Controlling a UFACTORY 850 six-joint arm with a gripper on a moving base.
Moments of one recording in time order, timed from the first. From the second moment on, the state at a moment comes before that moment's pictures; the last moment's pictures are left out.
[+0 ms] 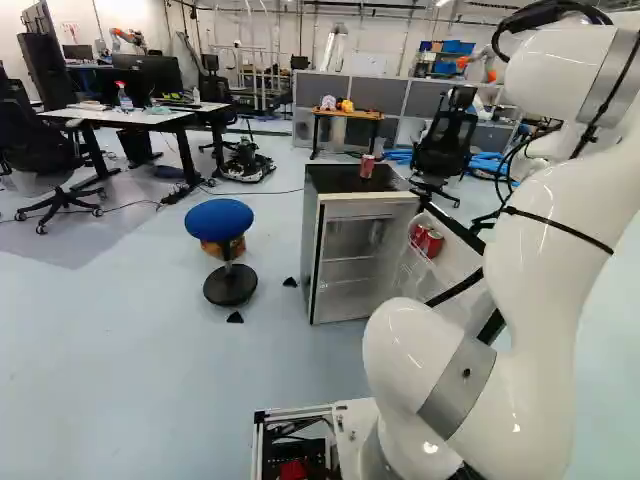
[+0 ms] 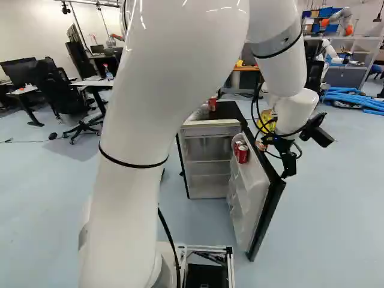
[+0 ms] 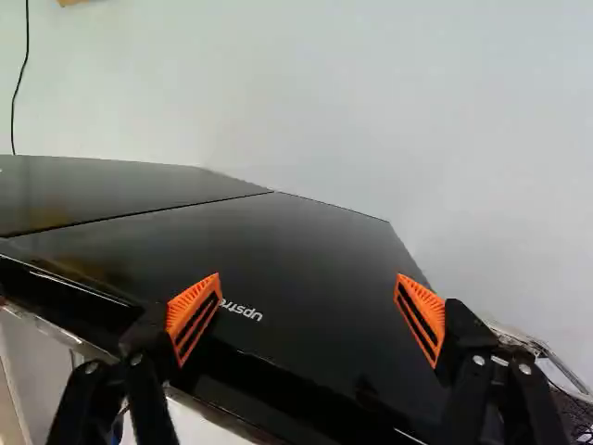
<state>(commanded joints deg) -53.7 -27.3 -67.4 20.9 -29.6 0.0</state>
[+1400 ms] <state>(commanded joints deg) -45.5 -18.3 -55.0 20.9 -26.2 0.0</state>
